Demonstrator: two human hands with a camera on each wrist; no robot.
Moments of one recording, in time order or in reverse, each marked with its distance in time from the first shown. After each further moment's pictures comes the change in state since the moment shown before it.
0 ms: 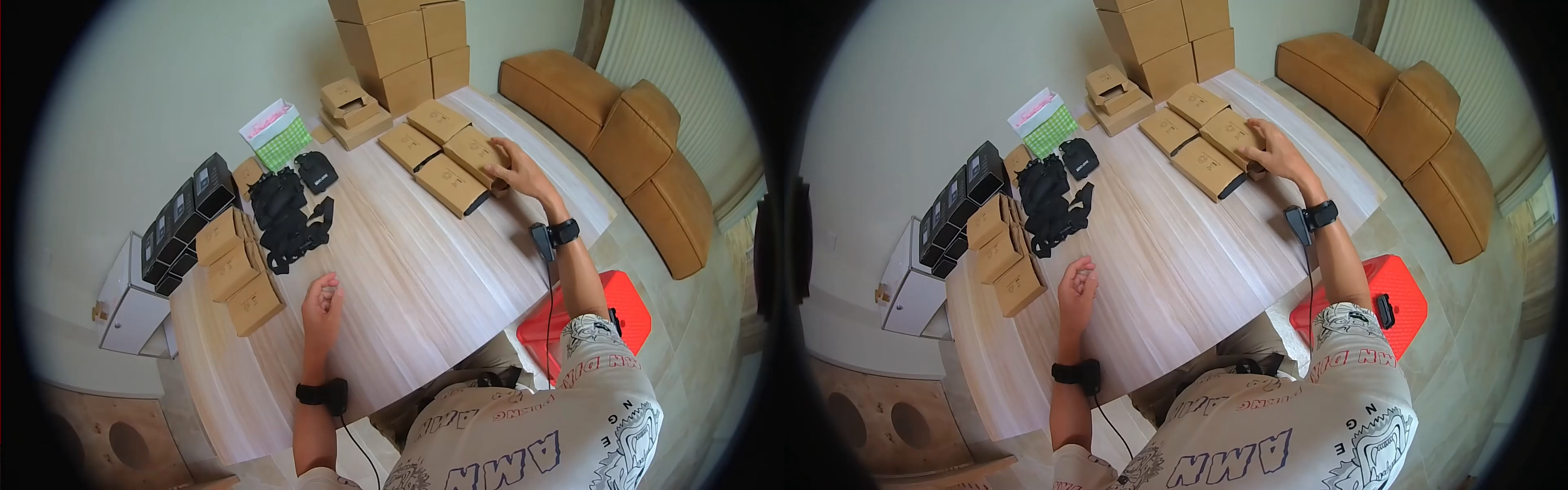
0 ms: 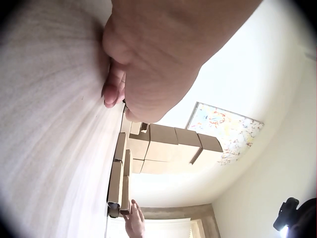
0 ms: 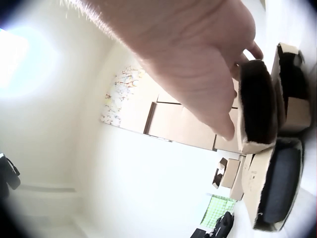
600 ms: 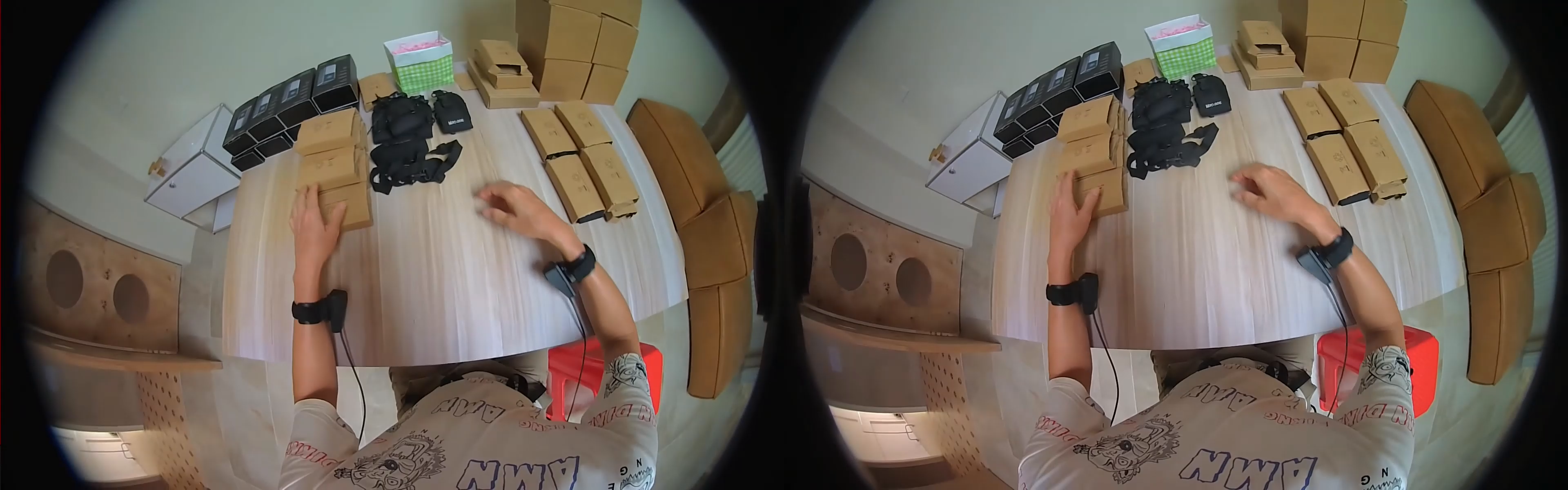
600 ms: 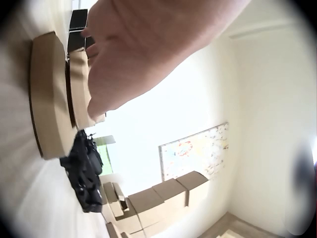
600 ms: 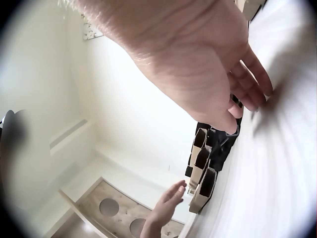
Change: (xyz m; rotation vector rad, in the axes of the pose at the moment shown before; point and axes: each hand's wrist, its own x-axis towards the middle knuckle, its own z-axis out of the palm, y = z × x) left_hand -0.006 0.025 -0.142 1.151 0.616 0.301; right_hand -0.013 -0.161 0.158 0.115 -0.687 -0.405
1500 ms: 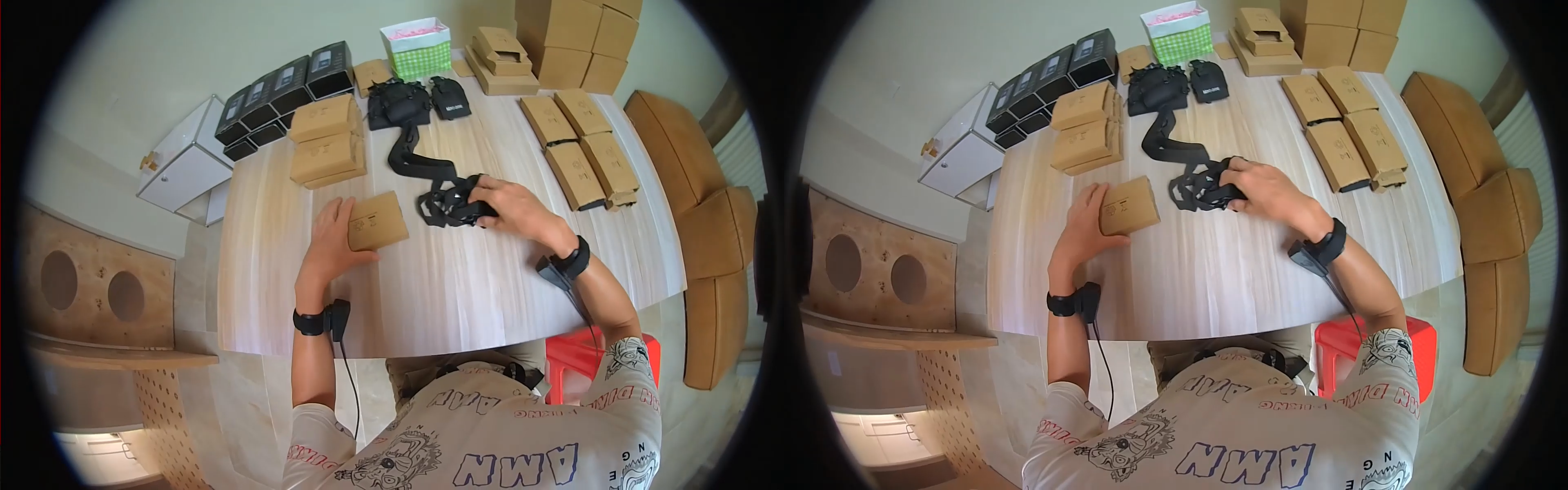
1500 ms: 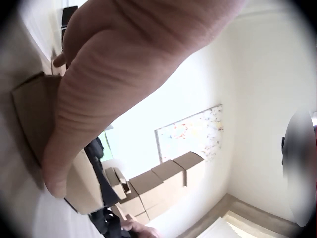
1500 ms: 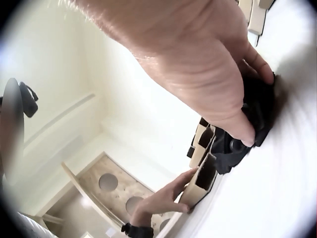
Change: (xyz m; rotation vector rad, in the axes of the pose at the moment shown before) left_hand -0.027 0.035 -0.038 -0.173 -0.618 0.021; right_hand 0.001 -0.016 0.018 -0.303 -0.066 -0.172
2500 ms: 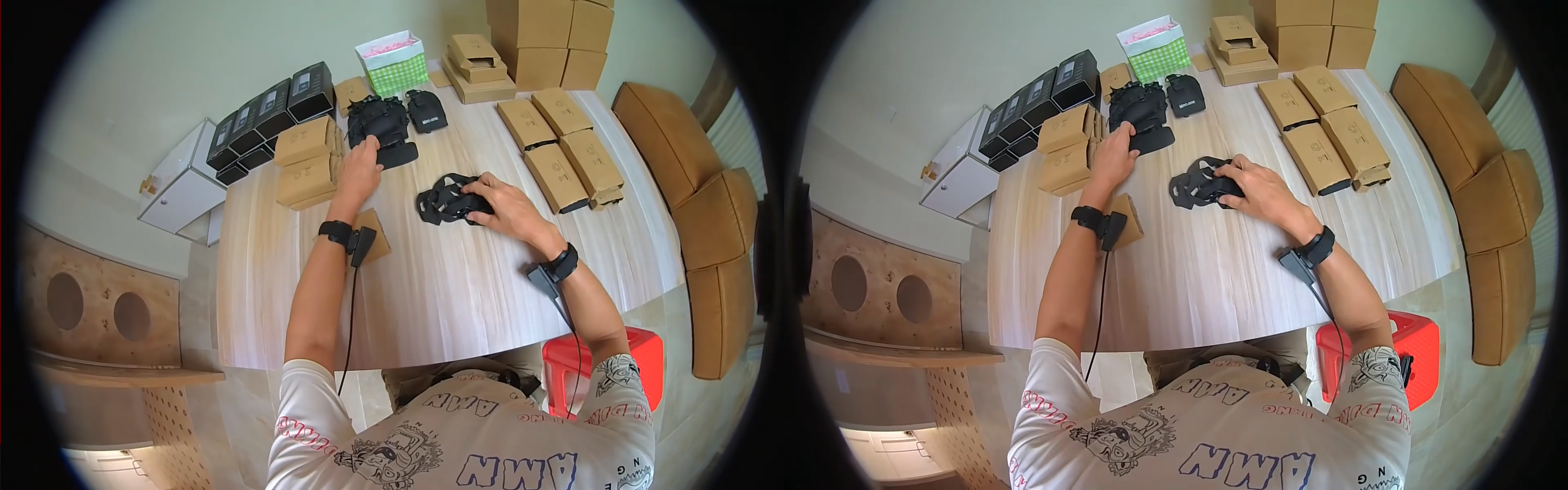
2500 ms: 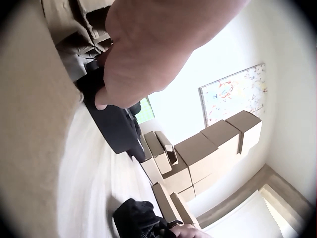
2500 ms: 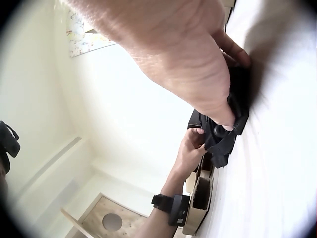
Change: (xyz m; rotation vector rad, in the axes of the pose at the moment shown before) left_hand 0.191 0.026 0.050 0.023 0.236 0.198; right_hand -0.024 0.026 0.001 0.064 0.205 0.145
